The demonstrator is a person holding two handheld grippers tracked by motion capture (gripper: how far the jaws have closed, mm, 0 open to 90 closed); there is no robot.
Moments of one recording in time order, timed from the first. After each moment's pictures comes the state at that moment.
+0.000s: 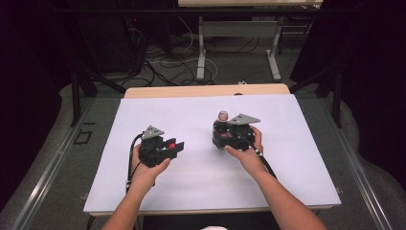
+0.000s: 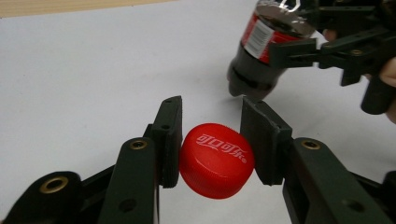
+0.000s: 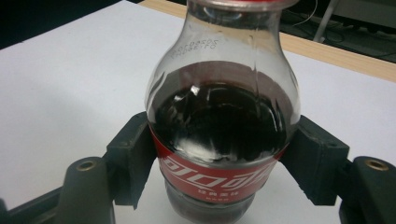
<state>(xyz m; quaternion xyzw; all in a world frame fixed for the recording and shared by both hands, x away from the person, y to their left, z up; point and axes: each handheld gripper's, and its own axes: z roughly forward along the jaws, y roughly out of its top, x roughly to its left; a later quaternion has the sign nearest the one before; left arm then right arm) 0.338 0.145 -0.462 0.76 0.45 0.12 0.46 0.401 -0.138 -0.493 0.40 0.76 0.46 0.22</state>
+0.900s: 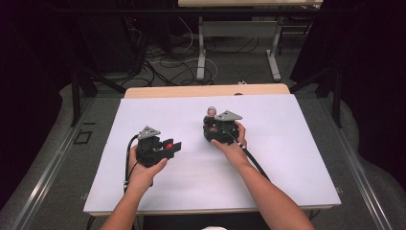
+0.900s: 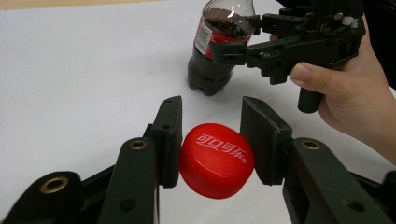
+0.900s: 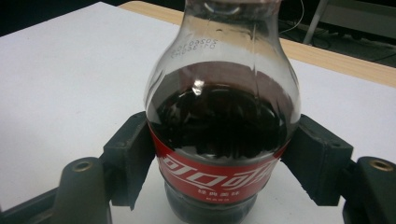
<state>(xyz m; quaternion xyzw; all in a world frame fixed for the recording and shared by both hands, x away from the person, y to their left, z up) 0.340 0.153 -0.466 0.75 0.46 0.12 0.46 0.443 -0.104 -0.527 0.41 0.75 0.46 0.25</state>
